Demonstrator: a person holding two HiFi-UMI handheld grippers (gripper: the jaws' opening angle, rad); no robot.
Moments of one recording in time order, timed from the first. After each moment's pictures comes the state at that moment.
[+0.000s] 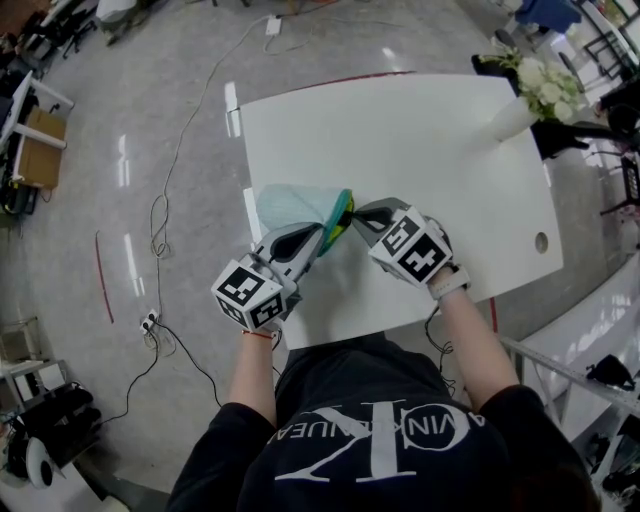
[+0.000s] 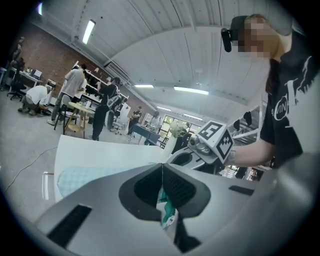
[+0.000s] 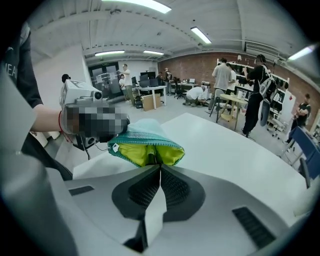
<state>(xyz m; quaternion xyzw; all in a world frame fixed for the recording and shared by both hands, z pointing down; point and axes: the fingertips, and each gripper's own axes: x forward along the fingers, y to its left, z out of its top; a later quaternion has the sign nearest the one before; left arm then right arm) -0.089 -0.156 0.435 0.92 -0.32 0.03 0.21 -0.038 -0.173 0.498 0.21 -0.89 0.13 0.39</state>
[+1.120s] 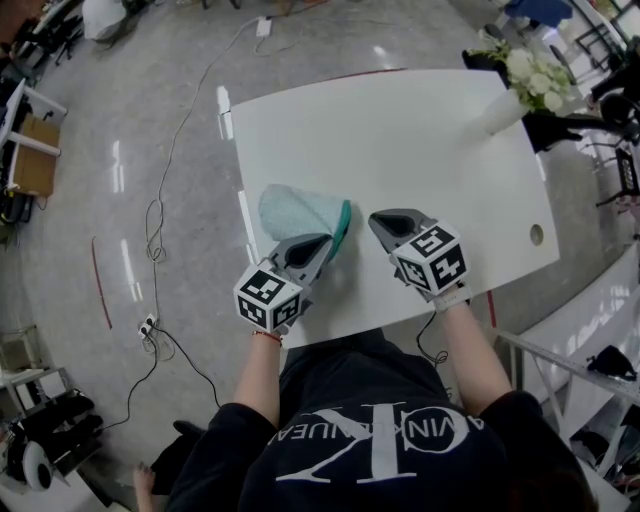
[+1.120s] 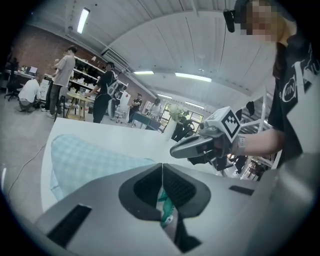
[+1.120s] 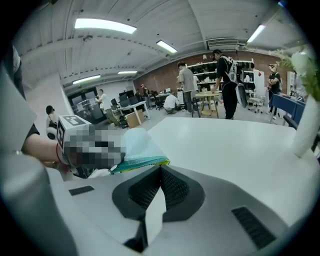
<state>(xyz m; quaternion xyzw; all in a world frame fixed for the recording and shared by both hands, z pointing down) -0.060 -0.135 0.488 0.92 -0.31 0.10 0.23 0.009 -0.166 0.497 0.30 -0.88 0.22 0.29</state>
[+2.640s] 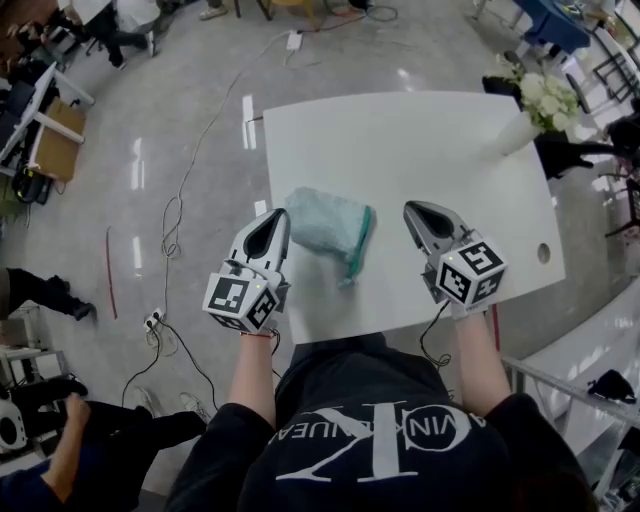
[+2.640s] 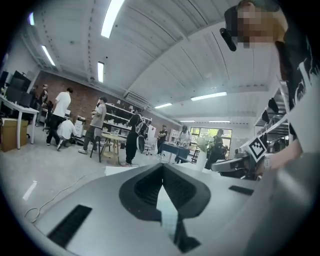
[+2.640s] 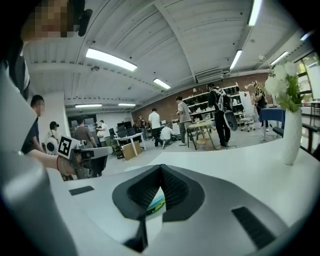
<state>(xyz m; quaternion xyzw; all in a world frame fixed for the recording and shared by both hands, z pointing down) -0.174 -0.158 0.388 0.85 -0.51 0.00 0.11 0.033 -0.180 0.417 0.37 -0.91 0.17 0.11</state>
